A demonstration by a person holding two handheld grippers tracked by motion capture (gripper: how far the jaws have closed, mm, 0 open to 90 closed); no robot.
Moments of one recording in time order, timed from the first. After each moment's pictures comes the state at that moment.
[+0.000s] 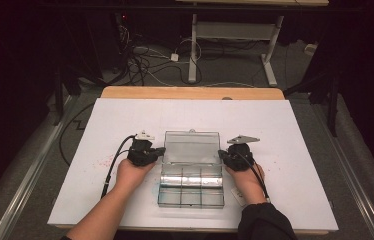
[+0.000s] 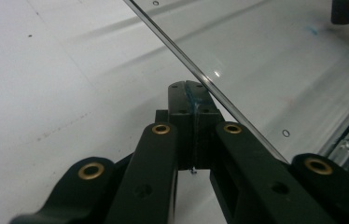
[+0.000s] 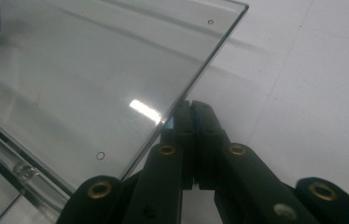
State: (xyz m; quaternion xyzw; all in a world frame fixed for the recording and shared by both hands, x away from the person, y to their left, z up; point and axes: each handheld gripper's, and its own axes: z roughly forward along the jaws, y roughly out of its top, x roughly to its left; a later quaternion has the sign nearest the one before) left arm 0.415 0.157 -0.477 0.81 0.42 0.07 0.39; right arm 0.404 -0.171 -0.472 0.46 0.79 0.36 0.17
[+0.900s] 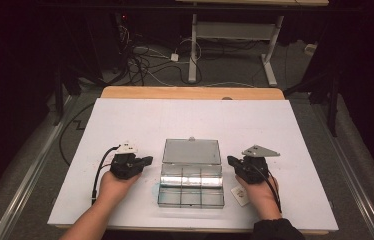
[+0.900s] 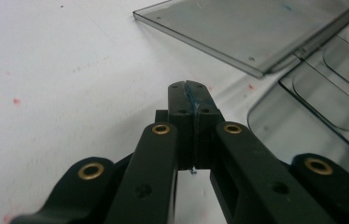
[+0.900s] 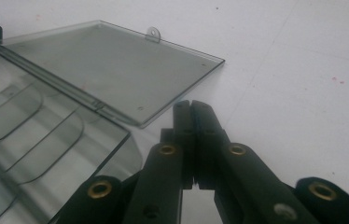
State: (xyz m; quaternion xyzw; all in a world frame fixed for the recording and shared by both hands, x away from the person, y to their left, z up) left arm 0.362 0.203 -0.476 0.81 0.40 0.09 0.43; right arm 0.351 -0.201 -0.454 0.43 0.77 0.42 0.19
